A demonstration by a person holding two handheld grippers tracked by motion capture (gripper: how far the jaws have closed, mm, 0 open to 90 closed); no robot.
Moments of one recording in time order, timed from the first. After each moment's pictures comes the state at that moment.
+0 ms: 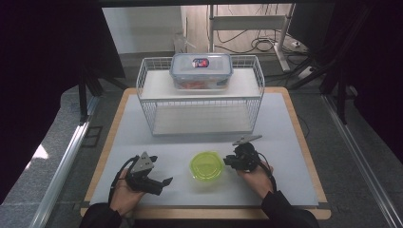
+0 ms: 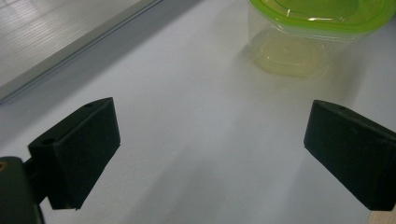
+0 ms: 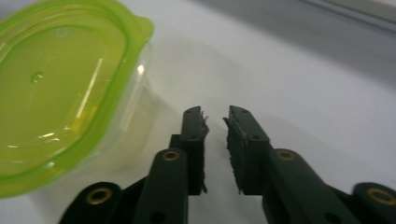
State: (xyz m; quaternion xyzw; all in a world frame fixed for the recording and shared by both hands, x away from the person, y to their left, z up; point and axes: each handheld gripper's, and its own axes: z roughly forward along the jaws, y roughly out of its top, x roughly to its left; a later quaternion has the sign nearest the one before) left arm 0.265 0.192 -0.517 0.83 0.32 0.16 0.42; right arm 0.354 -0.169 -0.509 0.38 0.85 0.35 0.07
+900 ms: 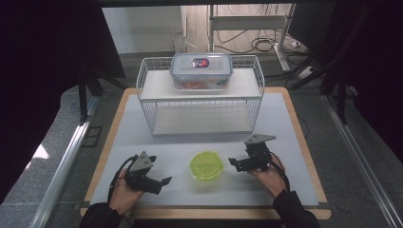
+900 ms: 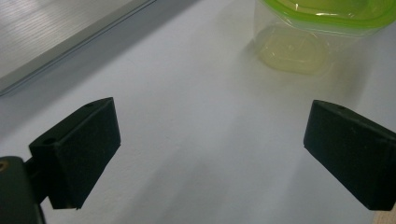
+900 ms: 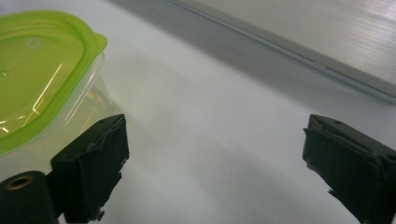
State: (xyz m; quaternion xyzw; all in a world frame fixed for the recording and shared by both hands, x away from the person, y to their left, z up) left arm 0.267 0.195 -0.519 0.83 0.33 0.16 0.42; right arm 0.354 -0.198 -0.500 0.36 0.84 0.38 0.14
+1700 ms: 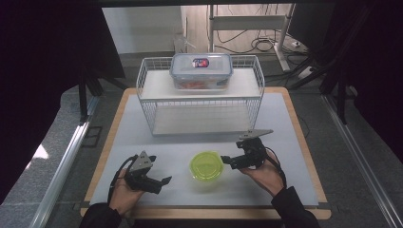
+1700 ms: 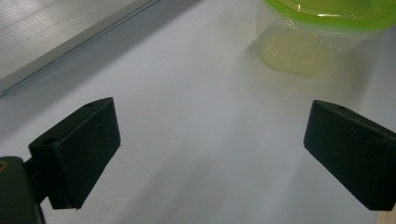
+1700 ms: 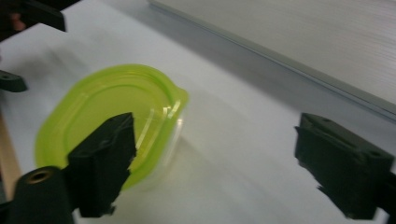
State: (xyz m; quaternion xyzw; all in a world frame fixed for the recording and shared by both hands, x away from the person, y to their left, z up) left arm 0.268 0.195 -0.520 0.83 0.33 0.16 0.42; right arm 0.348 -0.175 -0.468 0.34 0.84 0.41 0.07
